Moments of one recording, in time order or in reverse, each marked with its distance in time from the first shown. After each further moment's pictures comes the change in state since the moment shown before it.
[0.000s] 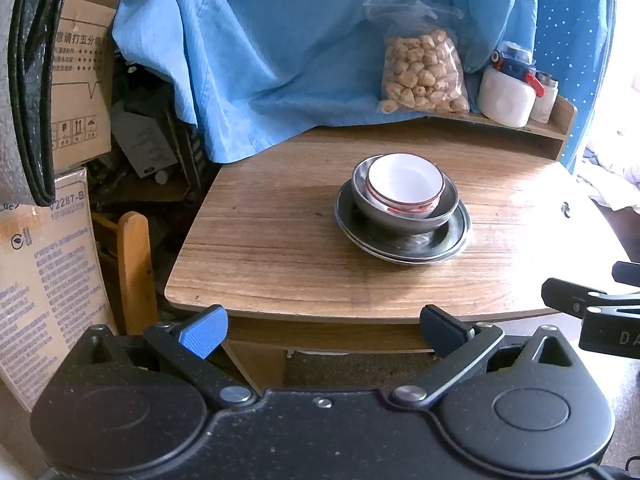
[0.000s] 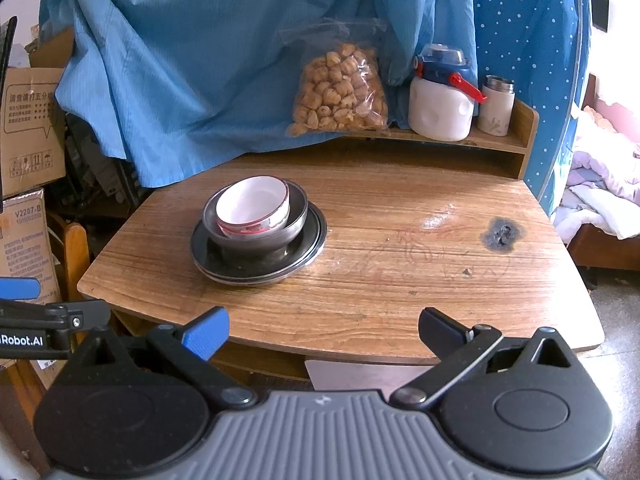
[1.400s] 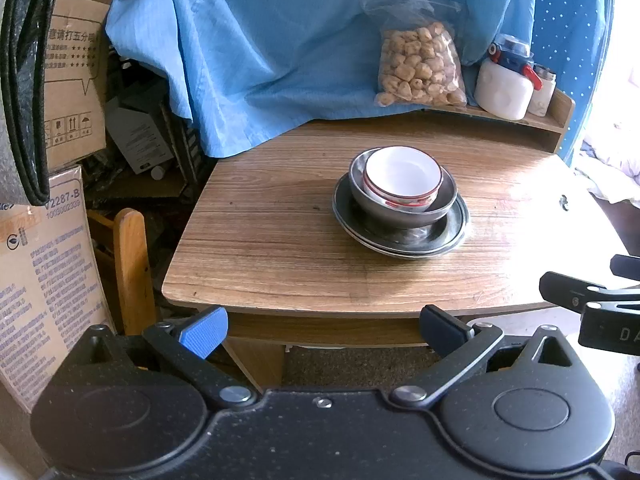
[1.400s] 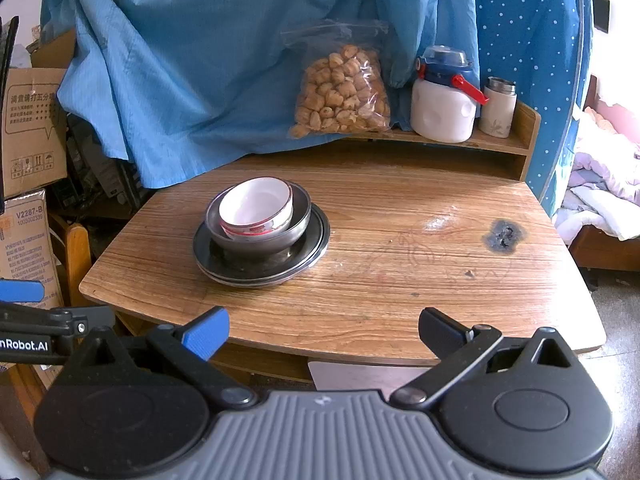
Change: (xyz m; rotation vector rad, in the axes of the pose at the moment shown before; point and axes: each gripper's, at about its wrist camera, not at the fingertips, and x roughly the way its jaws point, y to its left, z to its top) left arm 0.002 0.000 0.001 0.008 0.024 -0.010; right arm -0.001 0.005 0.001 0.002 -0.001 -0.001
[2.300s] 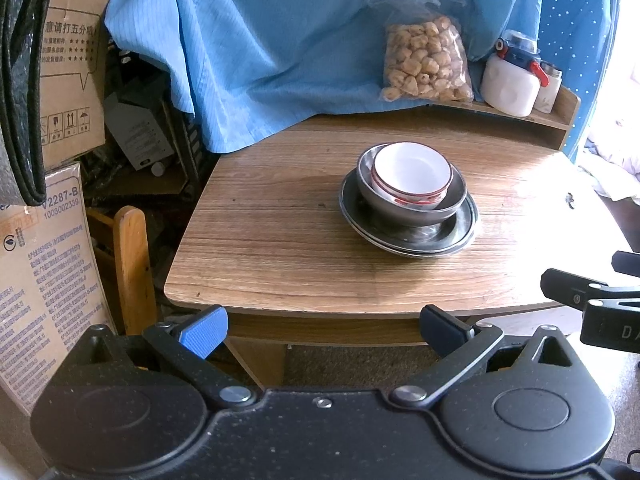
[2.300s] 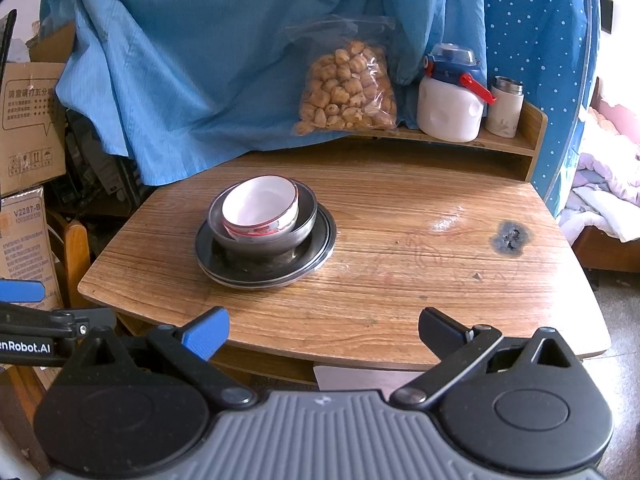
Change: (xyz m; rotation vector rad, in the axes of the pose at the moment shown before) left arm 0.008 0.006 0.004 0.001 0.017 -0.002; right arm 0.010 0.007 0.005 -0.009 0.012 -0.001
